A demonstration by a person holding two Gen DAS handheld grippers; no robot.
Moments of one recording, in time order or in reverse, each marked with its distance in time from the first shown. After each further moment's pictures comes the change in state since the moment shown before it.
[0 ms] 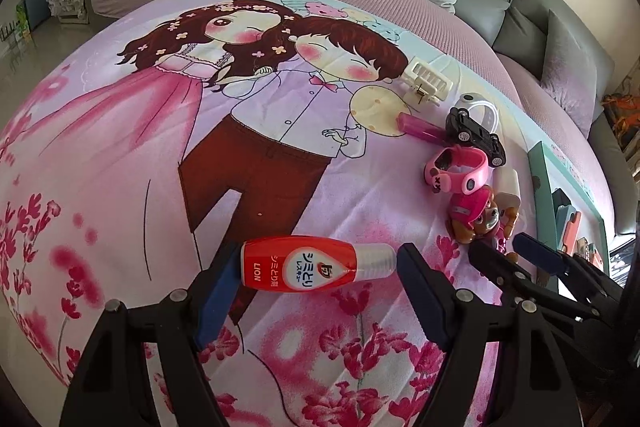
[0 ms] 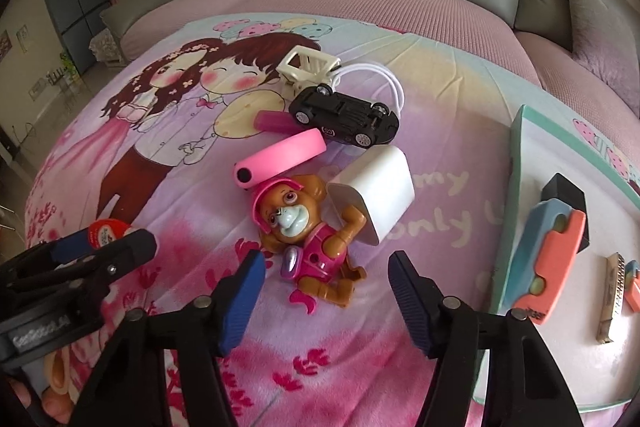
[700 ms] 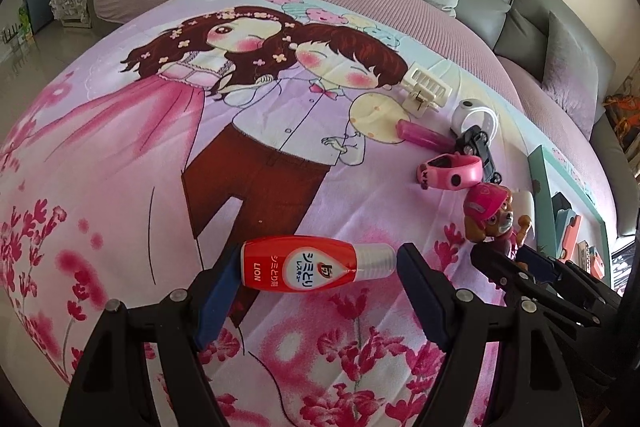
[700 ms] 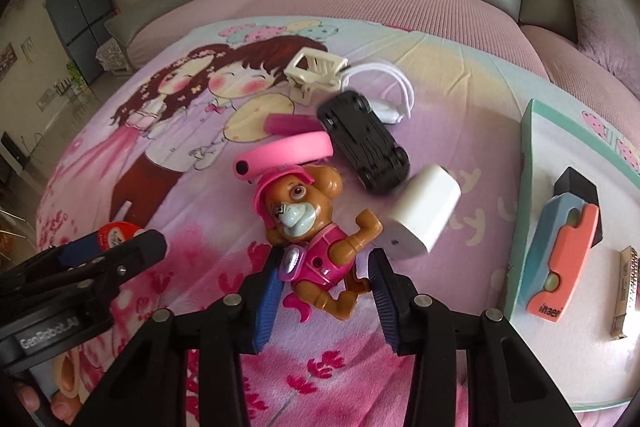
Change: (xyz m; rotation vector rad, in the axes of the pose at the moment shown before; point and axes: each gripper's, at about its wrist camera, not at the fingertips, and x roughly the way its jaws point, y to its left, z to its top) left arm -0.007 -0.004 0.002 0.002 -0.022 0.013; right arm -0.011 -0.004 -0.001 0.037 -0.026 0.065
